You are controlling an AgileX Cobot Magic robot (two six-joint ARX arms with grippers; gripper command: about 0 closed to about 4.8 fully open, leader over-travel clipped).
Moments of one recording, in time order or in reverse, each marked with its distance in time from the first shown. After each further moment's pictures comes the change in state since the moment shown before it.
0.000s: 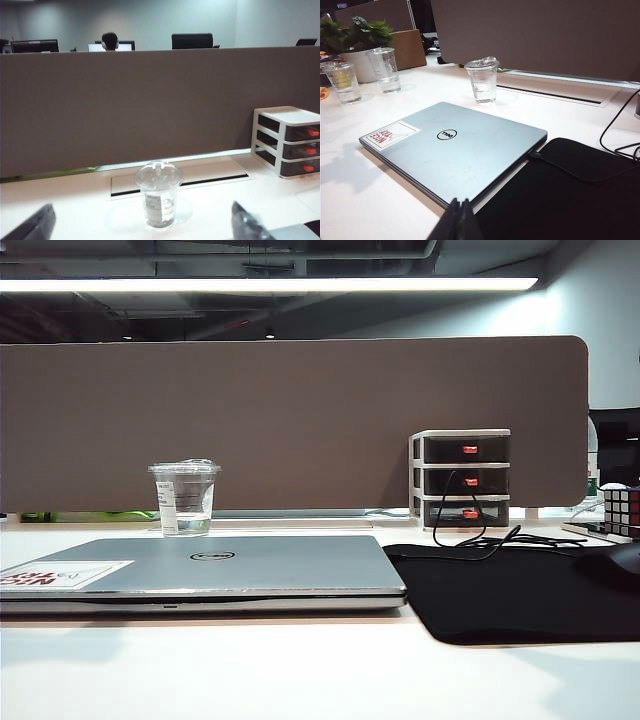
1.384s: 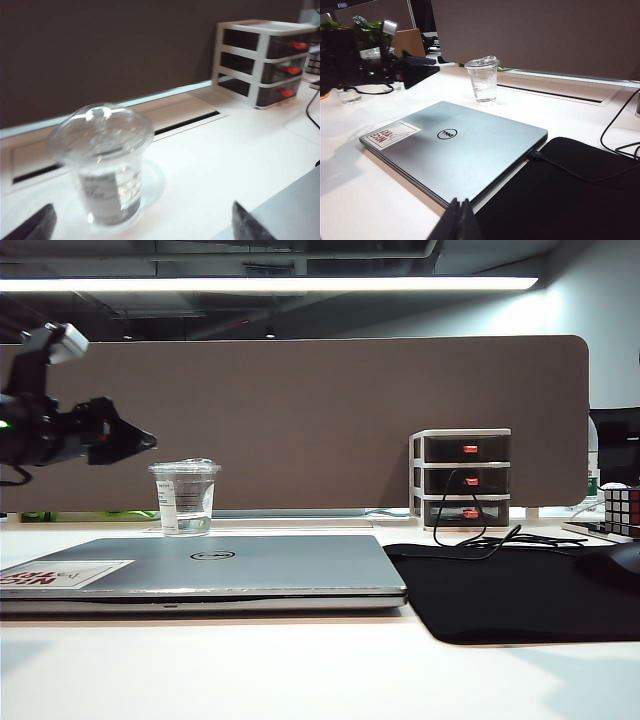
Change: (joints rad) left arm 0.108 1.355 0.438 0.695 0.448 0.044; right arm 0.000 0.000 0.000 -0.002 -0.002 0.000
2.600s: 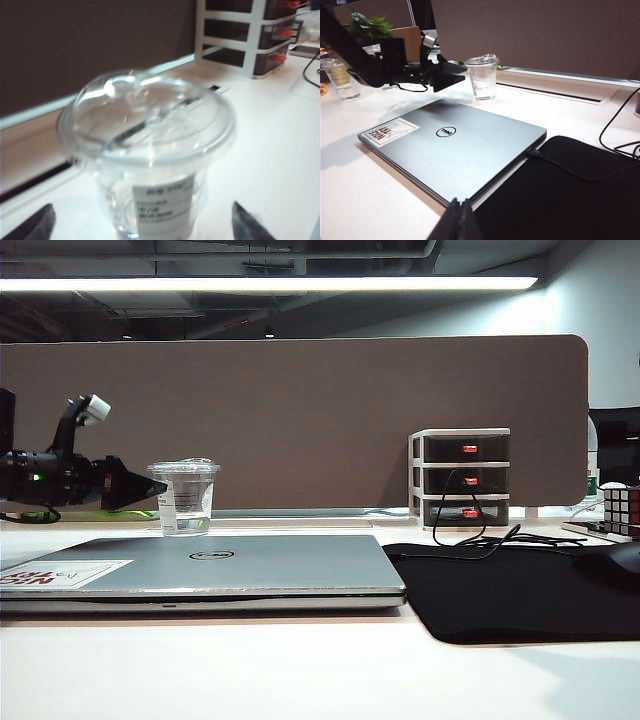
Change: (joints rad) left arm 0.114 0.430 0.570 -0.248 0.357 0.095; right arm 0.000 0.000 0.000 -0.008 -0.001 -0.016
